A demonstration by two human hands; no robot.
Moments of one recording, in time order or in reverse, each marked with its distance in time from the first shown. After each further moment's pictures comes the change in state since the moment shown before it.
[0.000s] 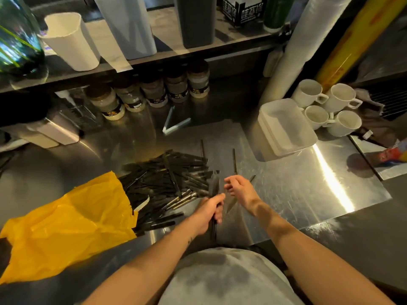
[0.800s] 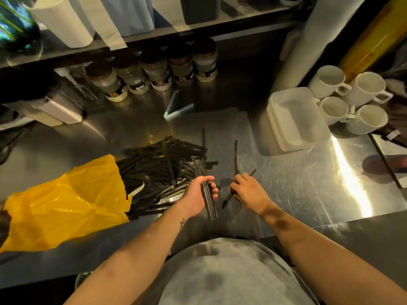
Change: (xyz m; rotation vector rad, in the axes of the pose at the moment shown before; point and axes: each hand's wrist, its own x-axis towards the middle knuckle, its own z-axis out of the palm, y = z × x) left_hand 0.036 0.011 0.001 -0.467 0.158 -0.050; right_hand 0.028 0.047 -0.055 -1.448 -0.238 -0.671
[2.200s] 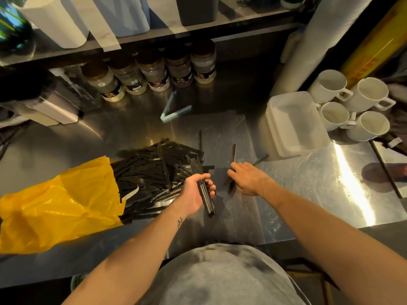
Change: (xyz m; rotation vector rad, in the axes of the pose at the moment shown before) left_hand 0.006 0.016 0.020 -0.113 -0.013 0.007; right_hand 0.049 0.047 -0.042 -0.246 -0.112 -0.211
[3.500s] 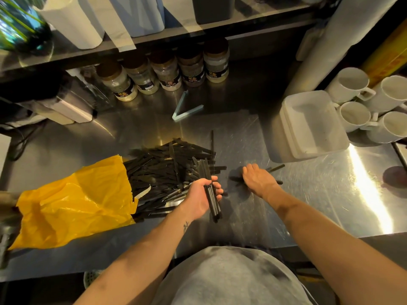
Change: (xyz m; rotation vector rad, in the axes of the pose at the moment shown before) left_hand -0.007 0.005 -0.018 -0.012 -0.020 -0.019; right_hand 0.021 -0.013 0.019 0.009 -0.102 0.232
